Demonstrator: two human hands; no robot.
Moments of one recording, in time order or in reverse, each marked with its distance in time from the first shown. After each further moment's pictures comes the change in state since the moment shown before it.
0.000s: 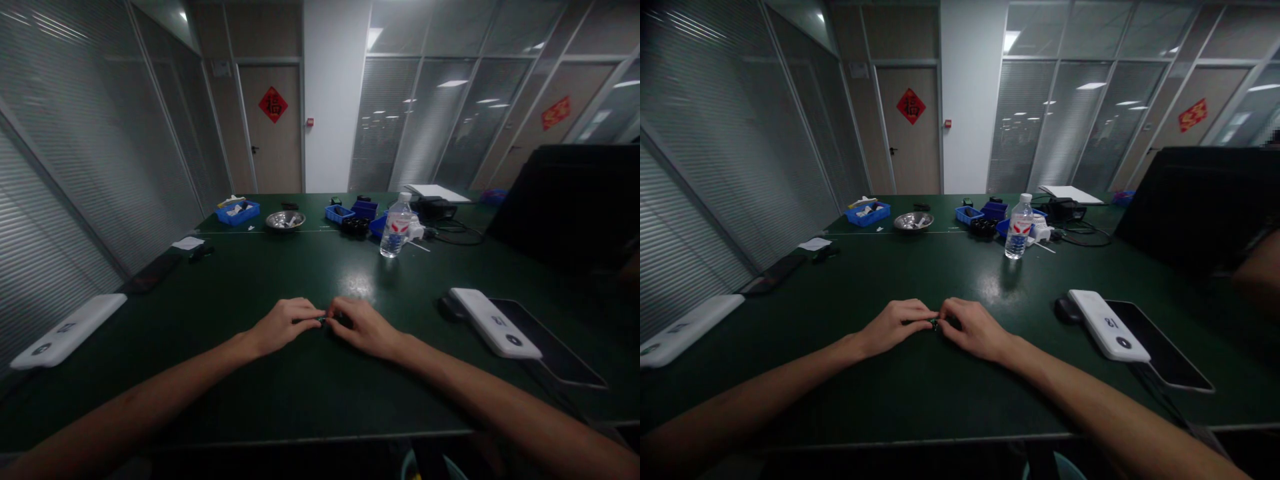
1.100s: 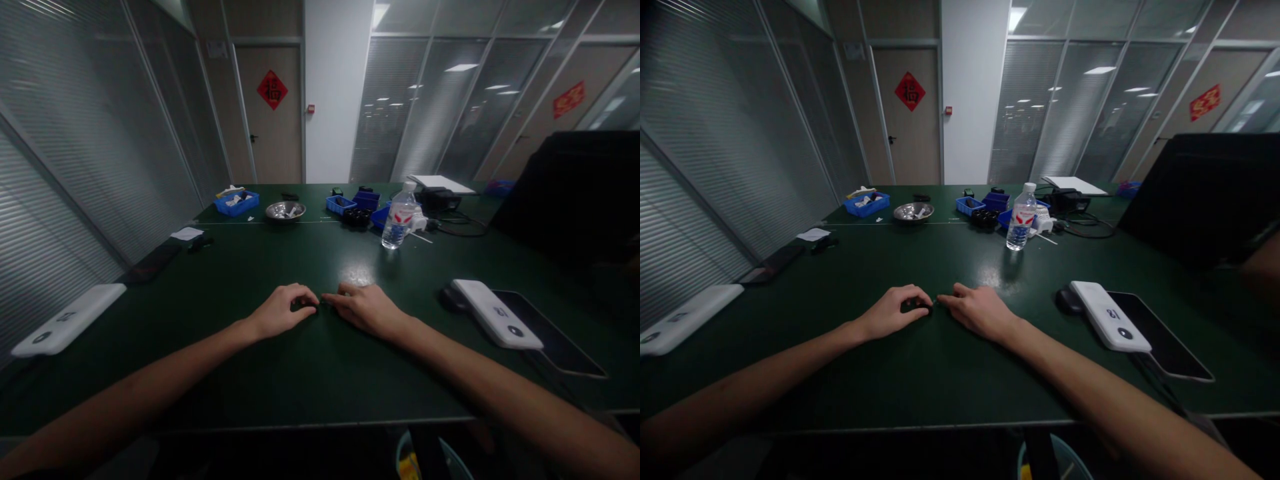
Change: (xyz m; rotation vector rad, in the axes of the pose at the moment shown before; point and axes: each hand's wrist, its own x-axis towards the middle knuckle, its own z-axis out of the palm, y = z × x) left_hand 0.001 -0.008 -0.003 0.041 0.025 -0.195; right_hand 0.002 0.021 -0.007 -0.521 -0.125 -0.059
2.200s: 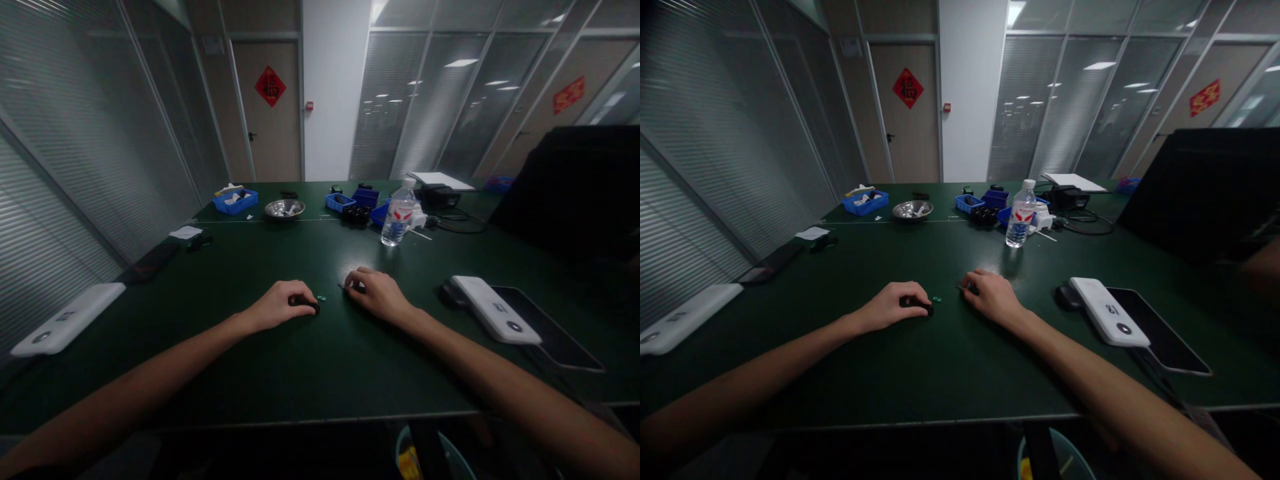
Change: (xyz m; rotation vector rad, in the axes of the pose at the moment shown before) left_hand 0.003 -0.009 -0.008 -0.058 -0.086 0.097; right_hand -0.004 0.024 -0.004 0.156 0.049 0.379
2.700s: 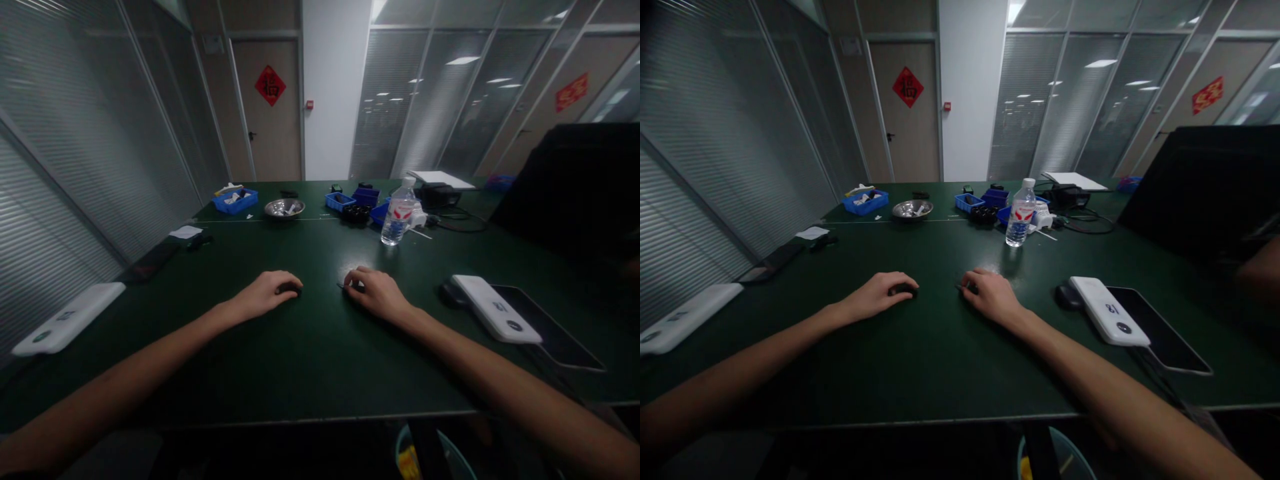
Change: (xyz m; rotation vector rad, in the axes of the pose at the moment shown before) left_hand -0.009 -0.021 -0.030 0.229 -0.001 -0.063; right_hand 0.000 -0.003 -0.003 0.004 -0.012 0.025
